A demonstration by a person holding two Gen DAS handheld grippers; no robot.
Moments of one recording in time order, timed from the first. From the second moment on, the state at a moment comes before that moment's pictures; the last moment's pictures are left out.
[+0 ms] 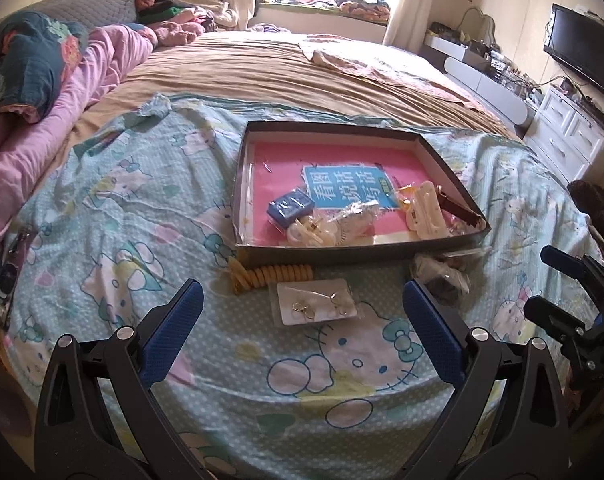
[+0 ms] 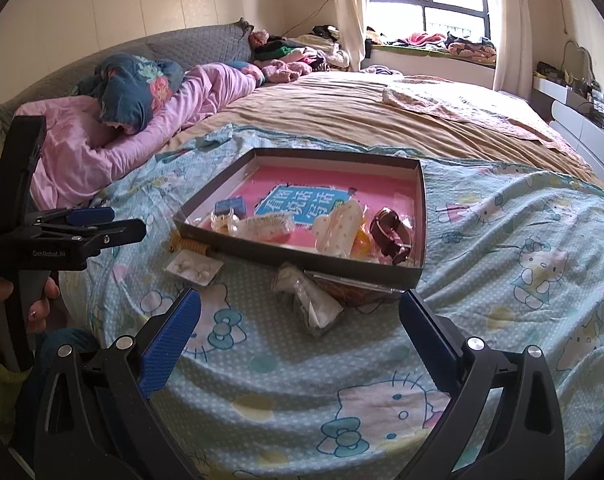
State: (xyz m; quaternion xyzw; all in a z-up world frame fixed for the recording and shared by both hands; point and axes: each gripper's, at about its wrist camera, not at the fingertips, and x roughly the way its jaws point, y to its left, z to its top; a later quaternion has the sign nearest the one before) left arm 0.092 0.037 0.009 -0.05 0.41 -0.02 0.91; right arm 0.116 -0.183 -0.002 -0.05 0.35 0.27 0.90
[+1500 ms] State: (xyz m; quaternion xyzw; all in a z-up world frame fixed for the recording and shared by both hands) left arm 0.127 0.032 -0.064 -0.06 0.49 -0.01 0.87; right arm 0.162 -0.133 -0.080 -0.09 0.43 0.32 0.84
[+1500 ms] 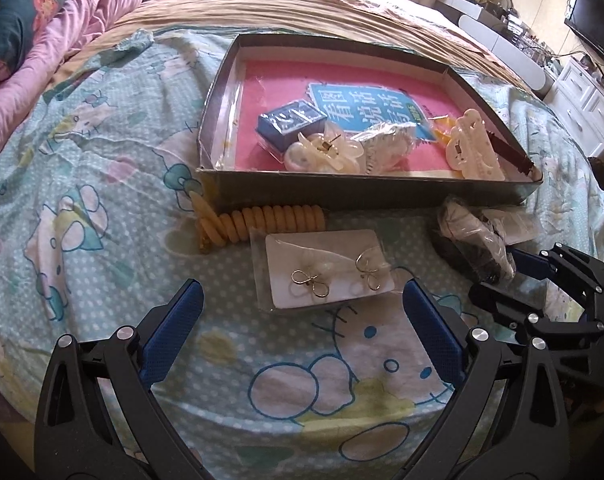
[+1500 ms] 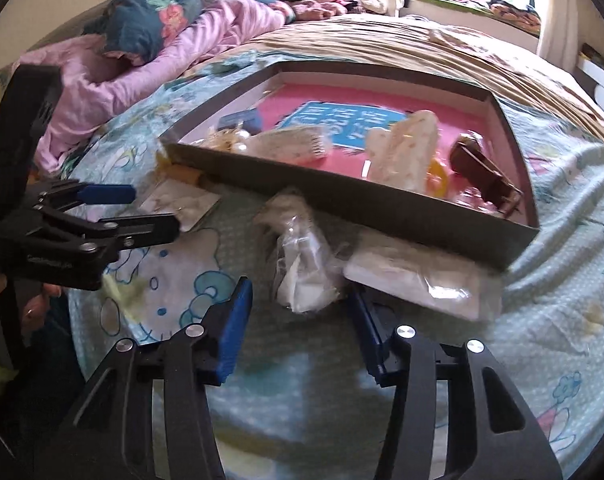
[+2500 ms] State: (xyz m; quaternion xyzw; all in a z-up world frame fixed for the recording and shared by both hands) left arm 0.115 0.020 -0.028 -0.07 0.44 -0.06 0.89; right arm 0.150 -0.156 -0.049 -0.05 0.41 0.34 0.85
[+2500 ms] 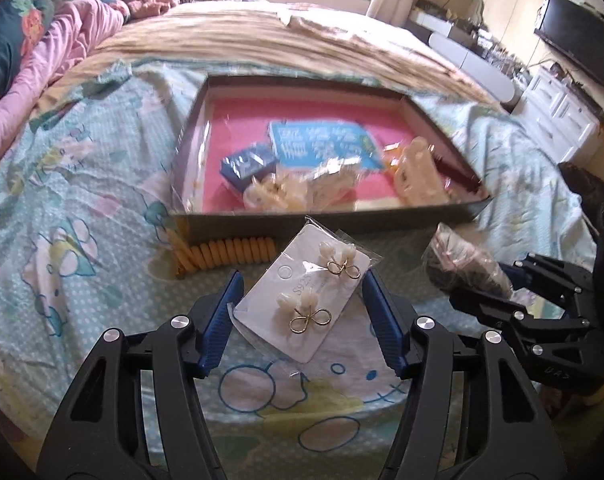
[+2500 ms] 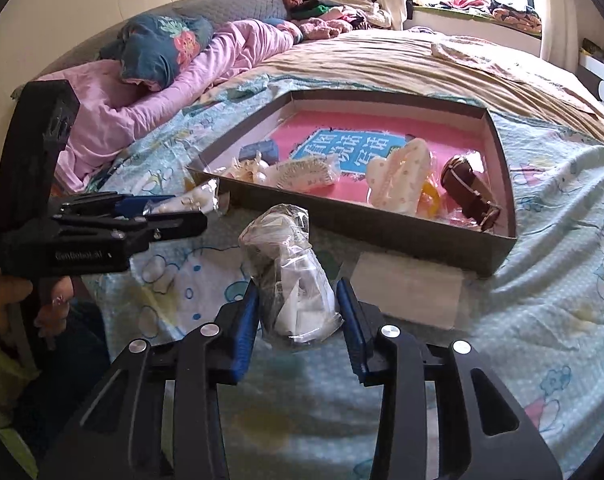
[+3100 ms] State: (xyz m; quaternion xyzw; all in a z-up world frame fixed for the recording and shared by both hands) left arm 0.108 0.073 0.004 -0.11 0.40 -0.01 0.91; right arm 0.148 -0.135 -0.009 -0.04 0.37 0.36 0.86
